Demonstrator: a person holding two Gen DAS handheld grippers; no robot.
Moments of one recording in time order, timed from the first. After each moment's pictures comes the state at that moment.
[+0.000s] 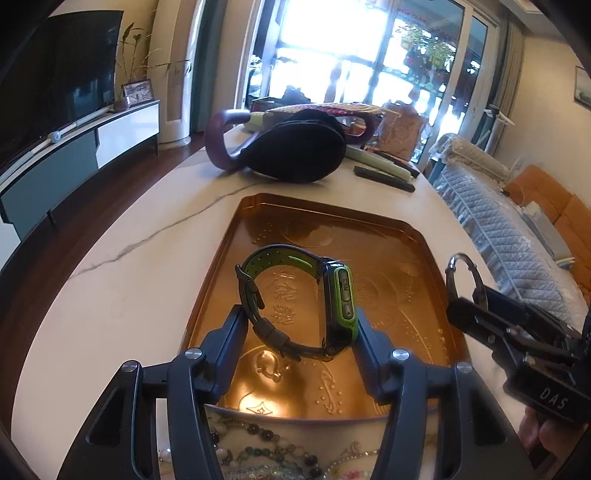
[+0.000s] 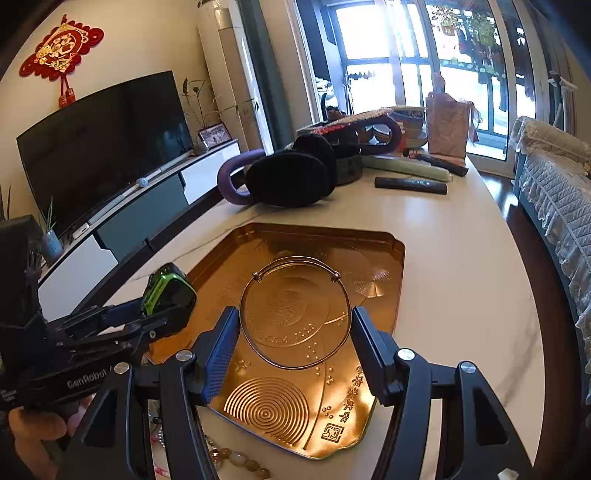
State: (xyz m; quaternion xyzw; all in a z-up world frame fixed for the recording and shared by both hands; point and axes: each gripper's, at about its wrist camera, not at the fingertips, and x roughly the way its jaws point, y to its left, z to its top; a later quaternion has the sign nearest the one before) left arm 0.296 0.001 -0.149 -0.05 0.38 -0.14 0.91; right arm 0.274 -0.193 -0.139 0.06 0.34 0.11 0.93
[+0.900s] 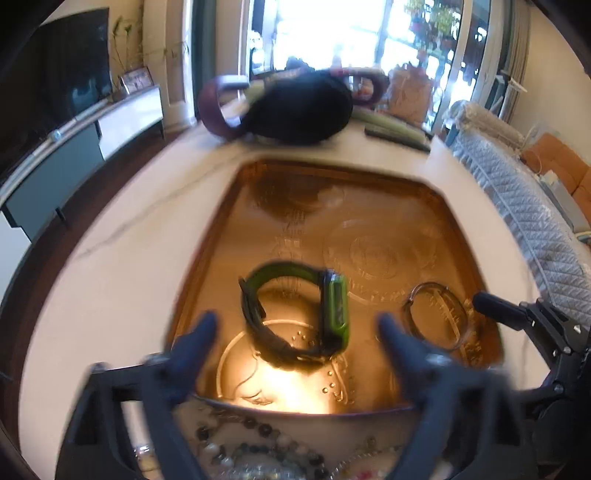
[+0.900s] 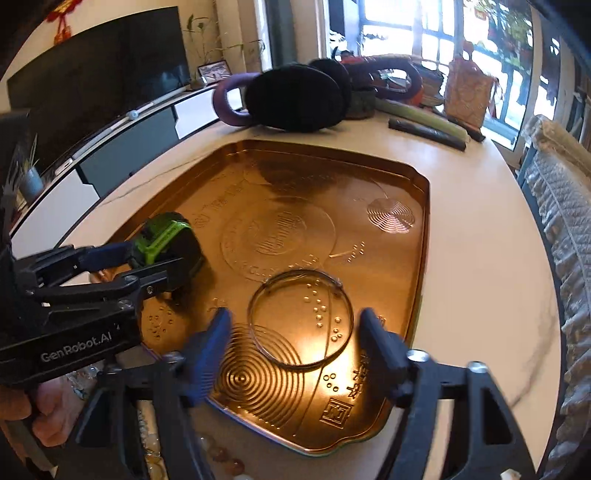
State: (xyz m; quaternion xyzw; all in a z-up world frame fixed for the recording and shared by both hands) left arm 0.298 -0.015 -0.162 -0.01 0.41 -0.11 0.90; right arm 0.282 -0.164 -0.179 -0.02 0.41 0.11 0.90
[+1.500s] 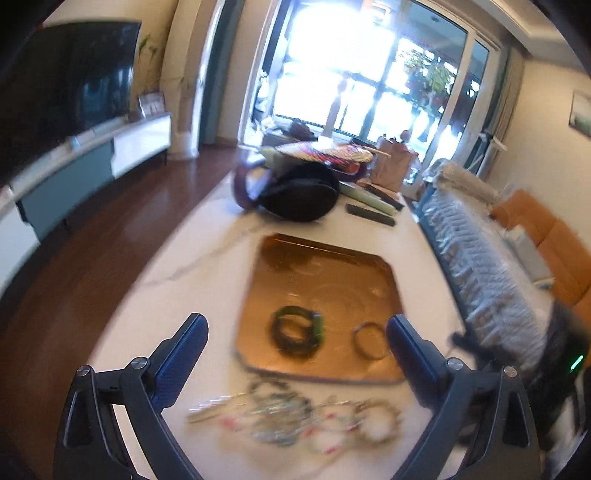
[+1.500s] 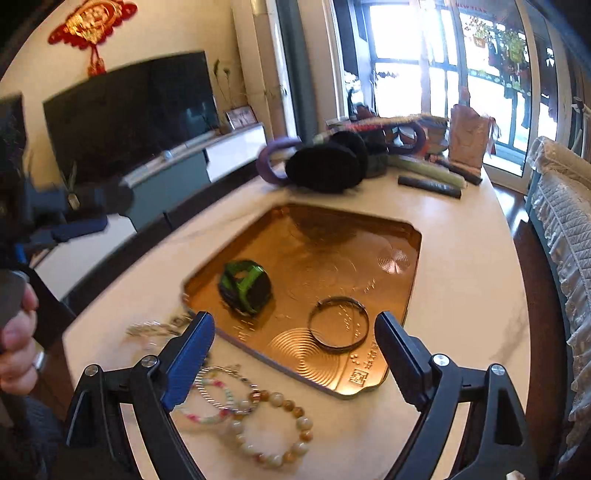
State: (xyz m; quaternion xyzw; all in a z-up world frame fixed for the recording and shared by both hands) left arm 0.228 0.065 -0.039 -0.06 0.35 -0.13 0.92; right arm 0.211 -0.173 -0.098 0.04 0.34 0.16 0.93
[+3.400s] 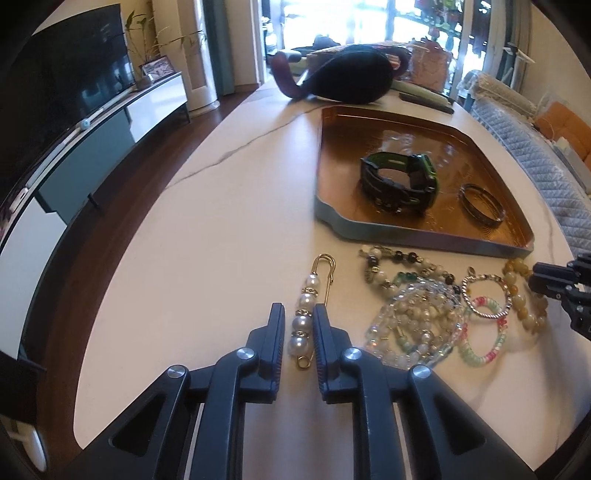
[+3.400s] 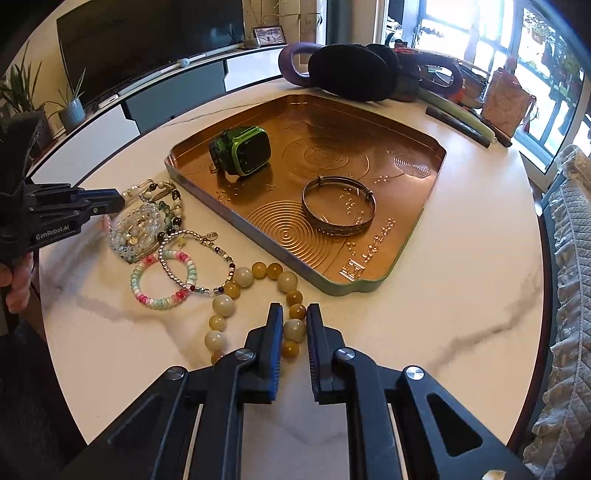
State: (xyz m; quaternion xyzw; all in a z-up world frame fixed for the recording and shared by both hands) left arm 0.229 0.086 -0.186 0.04 0.46 -0.08 0.88; right arm 0.210 -0.167 -0.180 -0.09 0.47 0.17 0.86
